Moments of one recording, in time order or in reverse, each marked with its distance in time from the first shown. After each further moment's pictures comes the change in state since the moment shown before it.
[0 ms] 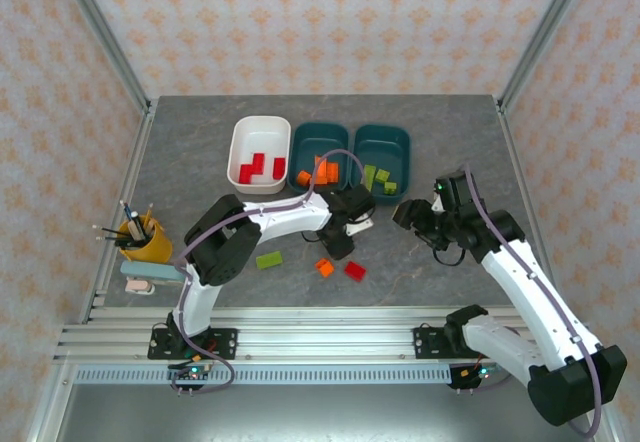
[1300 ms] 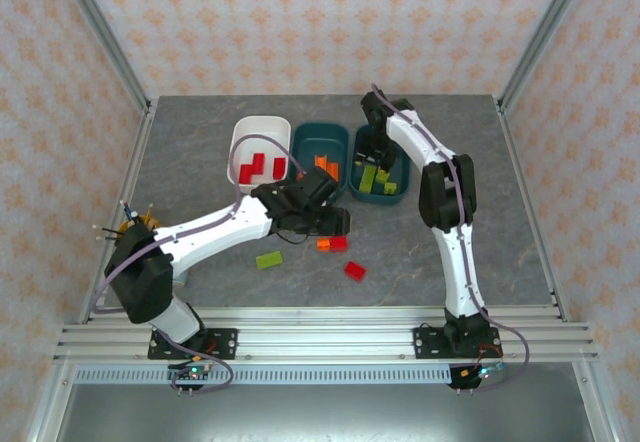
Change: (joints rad) left arm 0.055 -0.440 -0.231 0.163 0.099 -0.770; right arm -0.003 1.432 1.248 -0.256 0.153 -0.196
